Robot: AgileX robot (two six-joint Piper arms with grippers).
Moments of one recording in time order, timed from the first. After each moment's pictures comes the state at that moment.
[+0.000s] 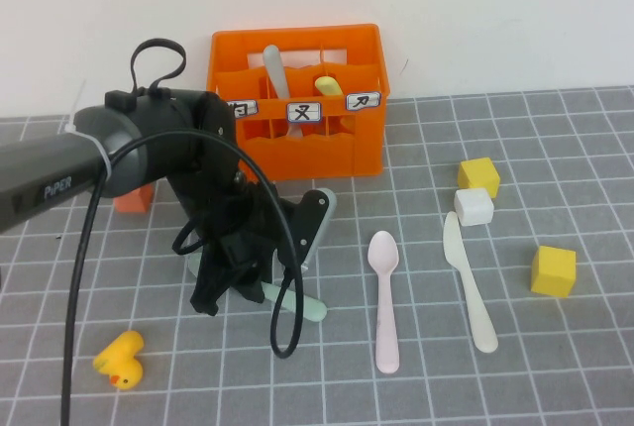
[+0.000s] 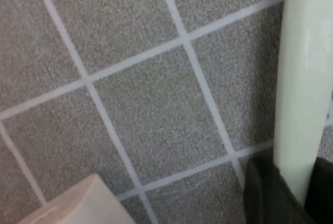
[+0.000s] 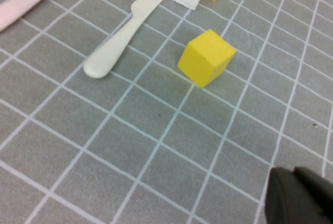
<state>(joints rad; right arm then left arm) 0.07 0.45 -0.26 0.38 0.52 -0.81 -0.41 1.98 -1.43 -0.17 0.98 1.56</state>
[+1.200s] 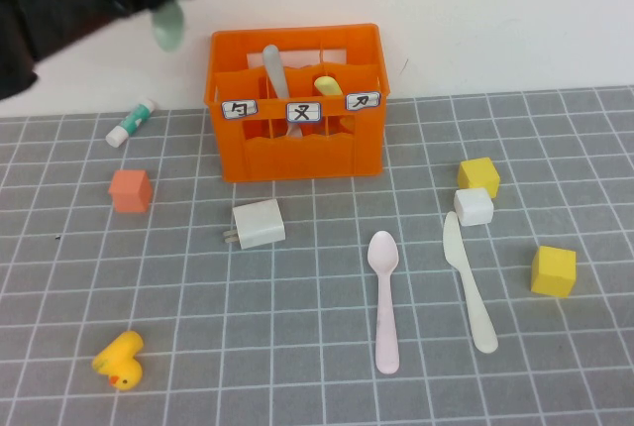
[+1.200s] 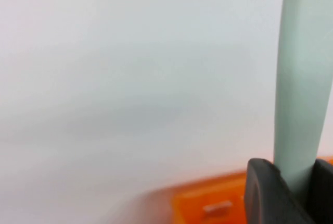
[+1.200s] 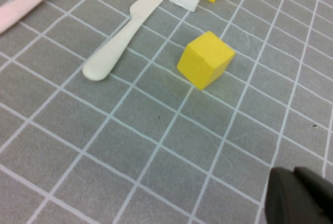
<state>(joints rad) 0.07 0.45 -0.26 0.39 0.52 -0.81 -0.15 1.70 -1.42 -1.69 0.19 1.55</state>
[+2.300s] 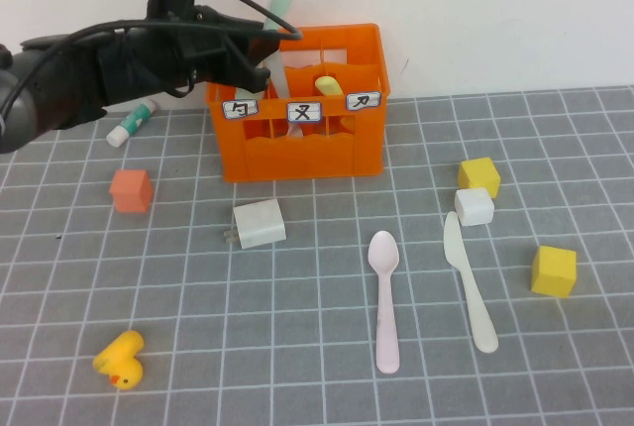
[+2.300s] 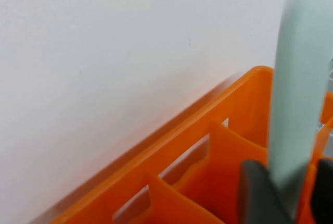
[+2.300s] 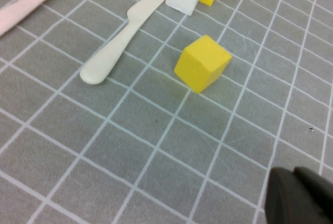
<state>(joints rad) 0.07 0.45 -0.26 0.39 0.50 -0.81 -0.15 2.00 -1.55 -1.69 0.57 1.88</state>
